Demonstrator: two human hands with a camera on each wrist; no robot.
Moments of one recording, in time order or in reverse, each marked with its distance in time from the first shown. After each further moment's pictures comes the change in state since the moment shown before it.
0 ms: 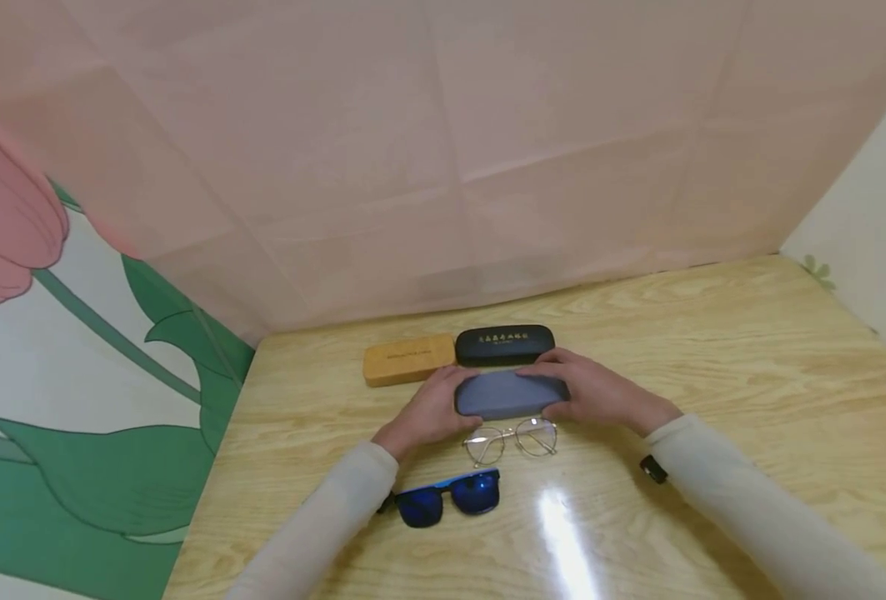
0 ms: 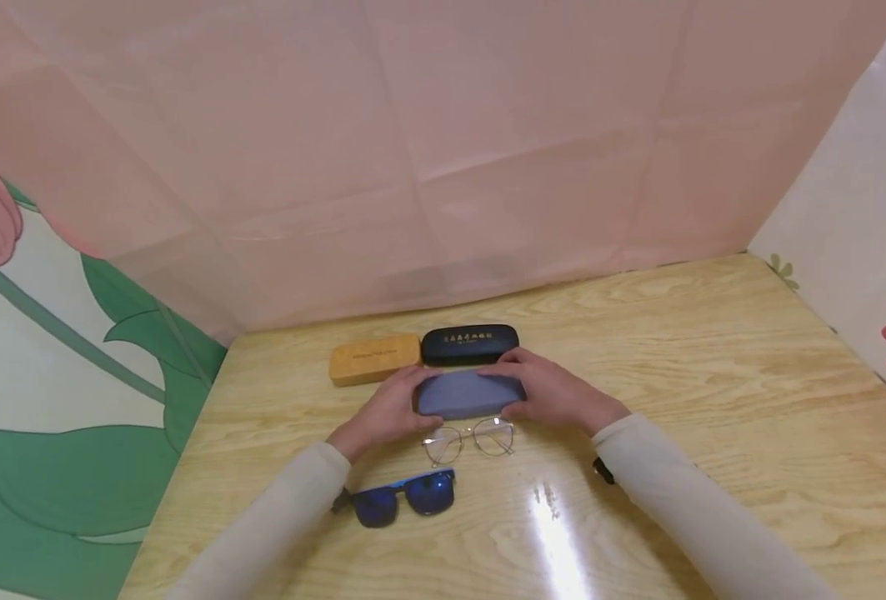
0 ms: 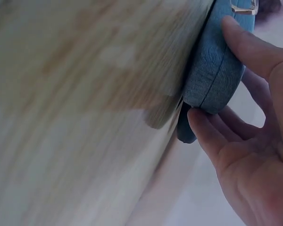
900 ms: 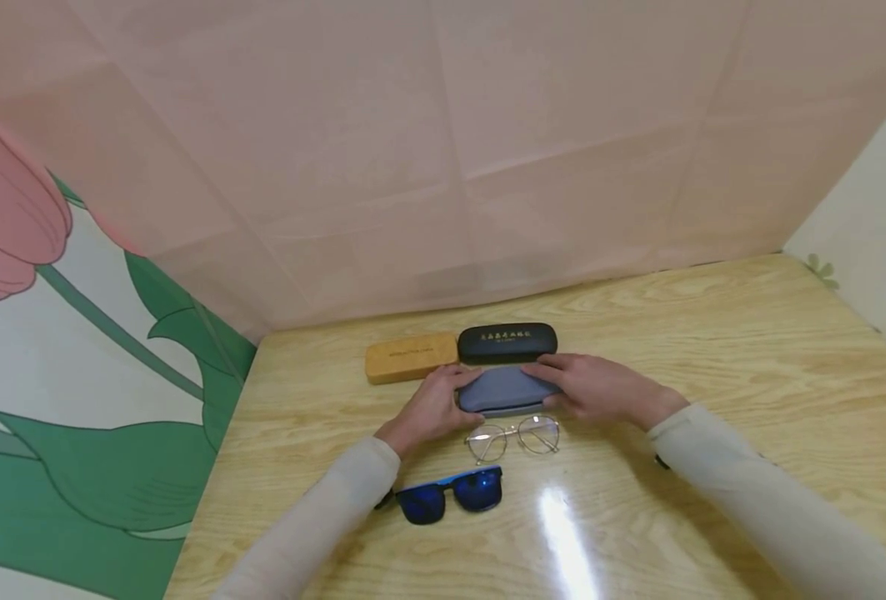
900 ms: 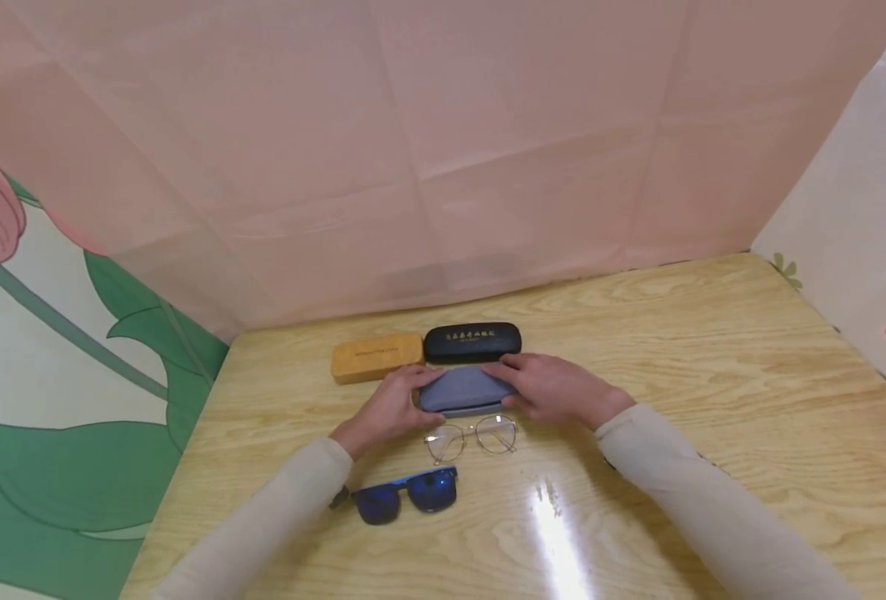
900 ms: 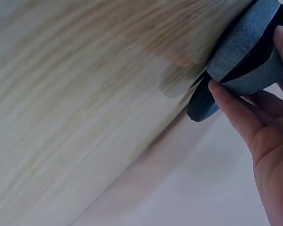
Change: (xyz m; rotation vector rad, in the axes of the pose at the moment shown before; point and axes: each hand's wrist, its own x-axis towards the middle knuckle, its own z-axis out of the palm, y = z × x) left_hand 0.001 -0.005 0.002 0.003 0.050 0.061; right_hand -0.001 -0.002 -0.010 -0.332 -0.011 -0.222
